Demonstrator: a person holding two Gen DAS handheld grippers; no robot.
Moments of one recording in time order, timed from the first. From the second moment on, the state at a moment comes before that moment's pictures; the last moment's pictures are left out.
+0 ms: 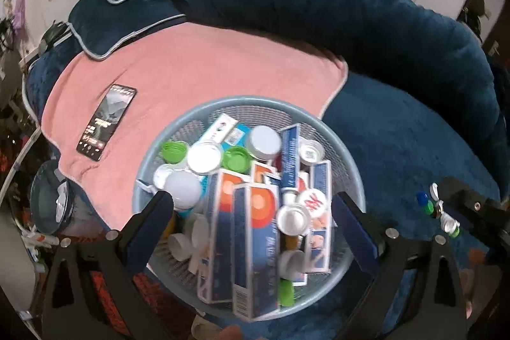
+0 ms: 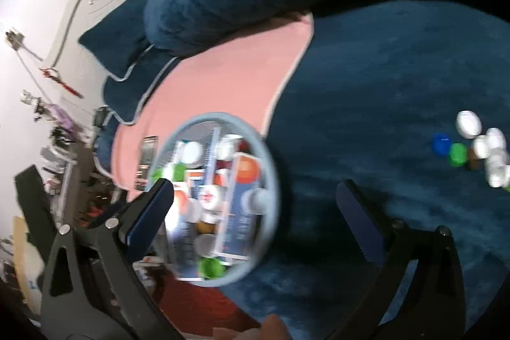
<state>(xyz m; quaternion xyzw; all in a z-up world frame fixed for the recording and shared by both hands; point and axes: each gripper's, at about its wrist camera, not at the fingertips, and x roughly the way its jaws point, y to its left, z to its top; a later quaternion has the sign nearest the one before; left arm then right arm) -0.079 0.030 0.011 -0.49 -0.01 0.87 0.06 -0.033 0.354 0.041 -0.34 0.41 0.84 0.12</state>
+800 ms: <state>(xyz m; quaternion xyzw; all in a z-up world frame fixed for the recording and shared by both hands) -0.029 0.154 0.007 -0.48 0.06 0.86 0.18 0.085 0.364 -0.001 -0.34 0.41 0.81 0.24</state>
